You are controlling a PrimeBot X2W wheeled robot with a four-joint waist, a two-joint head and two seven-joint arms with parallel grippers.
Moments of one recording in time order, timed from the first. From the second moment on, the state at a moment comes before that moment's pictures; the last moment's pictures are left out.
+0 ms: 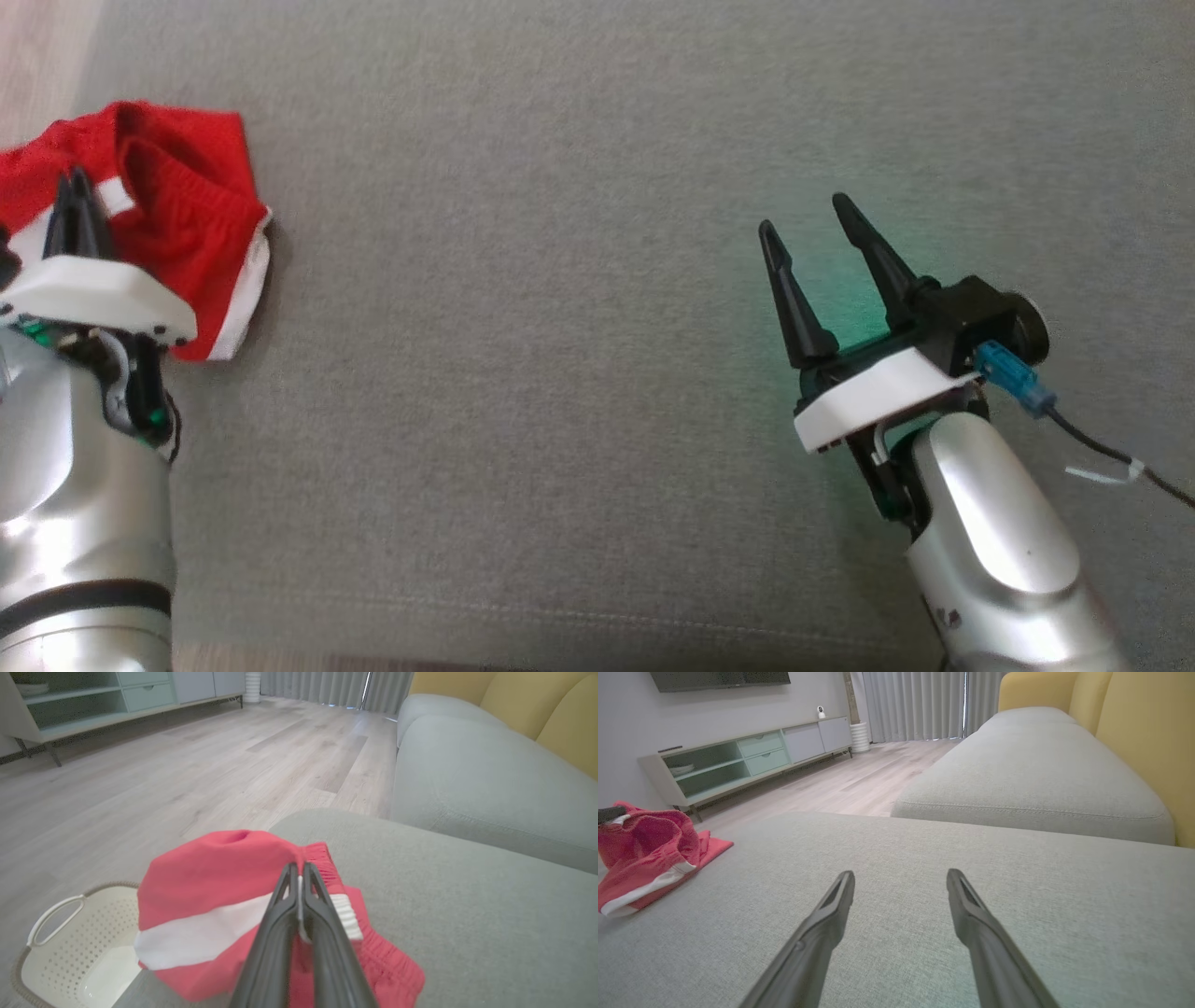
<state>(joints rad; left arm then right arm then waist) -0.66 0.18 0.17 0.84 -0.19 -0.06 -0.26 -0.40 -0.06 0.28 0.36 0.12 0.12 -0.18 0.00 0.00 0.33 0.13</state>
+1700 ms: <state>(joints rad) -0.32 0.12 -0.33 0.42 -0.41 0.18 -0.25 -0.36 -0.06 0.30 0.46 0.24 0.12 -0.25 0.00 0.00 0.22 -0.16</state>
